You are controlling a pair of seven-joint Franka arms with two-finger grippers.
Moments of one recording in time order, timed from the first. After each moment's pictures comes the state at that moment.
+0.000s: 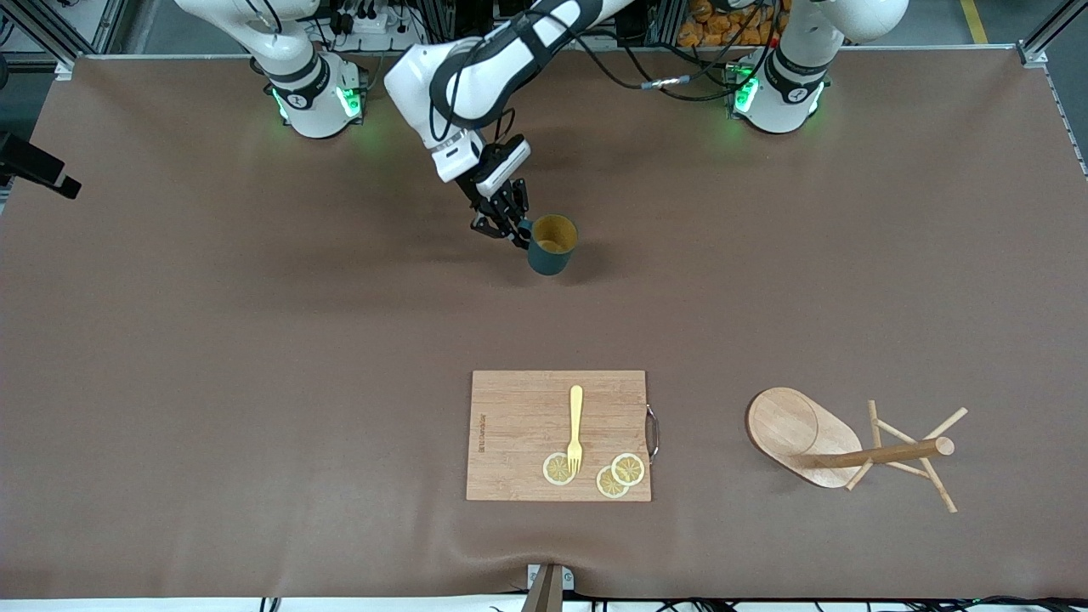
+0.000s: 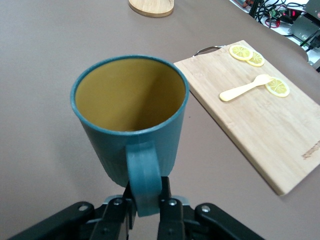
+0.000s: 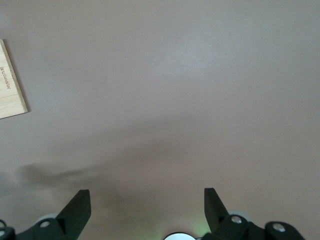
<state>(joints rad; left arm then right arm) -1.22 0.82 0.04 -1.19 0.60 1.67 -2.41 -0.04 -0.08 -0.11 -1.56 0.04 1.44 0.09</state>
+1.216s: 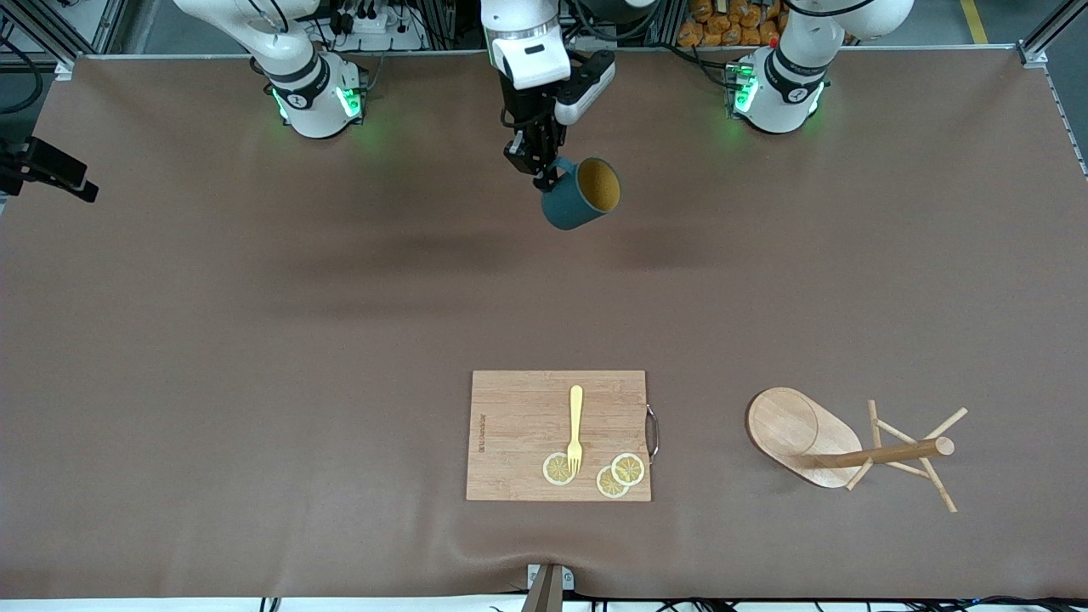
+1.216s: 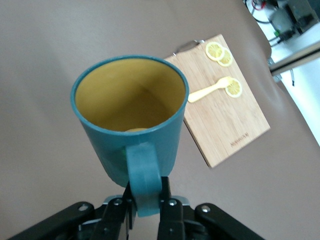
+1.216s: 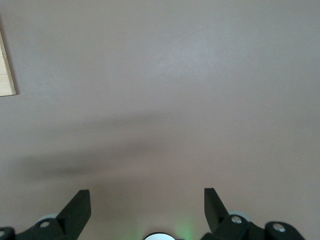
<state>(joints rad) -1.07 0.24 0.04 -1.59 0.37 1.95 -2.22 0.00 -0.06 -0.10 -1.56 -0.01 1.44 0.01</state>
